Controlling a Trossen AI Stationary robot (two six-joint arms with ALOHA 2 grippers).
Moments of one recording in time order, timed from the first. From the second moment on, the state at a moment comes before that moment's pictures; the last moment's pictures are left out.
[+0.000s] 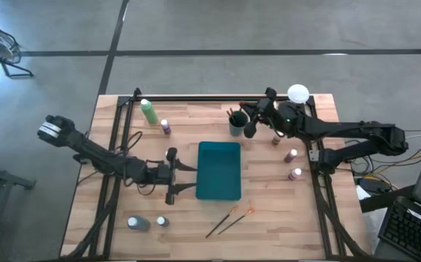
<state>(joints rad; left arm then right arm) -0.41 1.22 0.51 0.83 -0.39 0.06 -0.26 1.17 0.76 0.29 0.34 -0.04</state>
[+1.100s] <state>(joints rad) -0.41 1.22 0.50 0.82 -0.38 0.04 -0.32 1.34 0.59 0.46 0.31 0.10</state>
